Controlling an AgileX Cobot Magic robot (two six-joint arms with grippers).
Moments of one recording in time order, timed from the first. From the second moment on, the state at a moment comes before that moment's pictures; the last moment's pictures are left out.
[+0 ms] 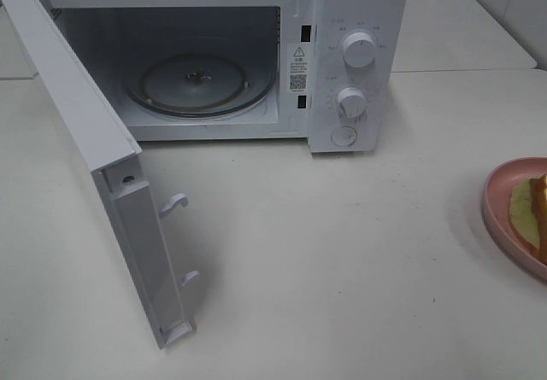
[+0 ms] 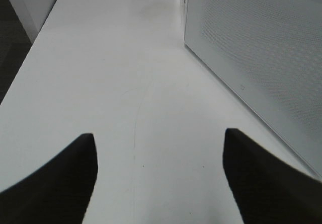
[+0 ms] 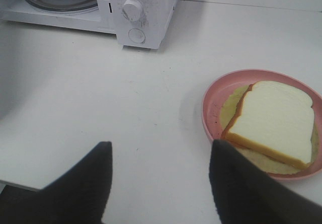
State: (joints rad) left arm 0.07 0.00 -0.52 -0.03 1.08 0.07; right arm 0.12 0.00 -0.50 0.10 1.01 -0.08
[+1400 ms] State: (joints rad) left arm -0.05 0.43 -0.57 0.13 0.44 0.00; right arm 0.12 0.00 -0.50 0.10 1.01 -0.08
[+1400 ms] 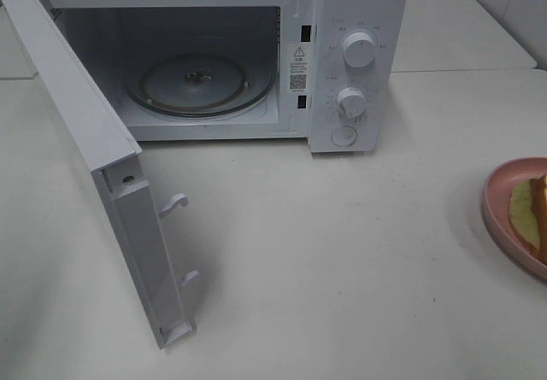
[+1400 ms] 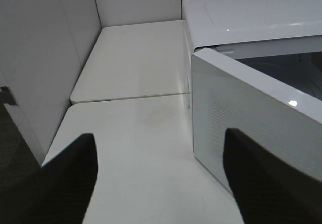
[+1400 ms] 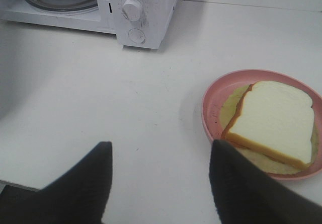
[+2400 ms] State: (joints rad) left arm -0.06 1.04 -0.32 0.05 -0.37 -0.04; right arm 0.12 0.00 -0.50 0.10 1.01 -0.08
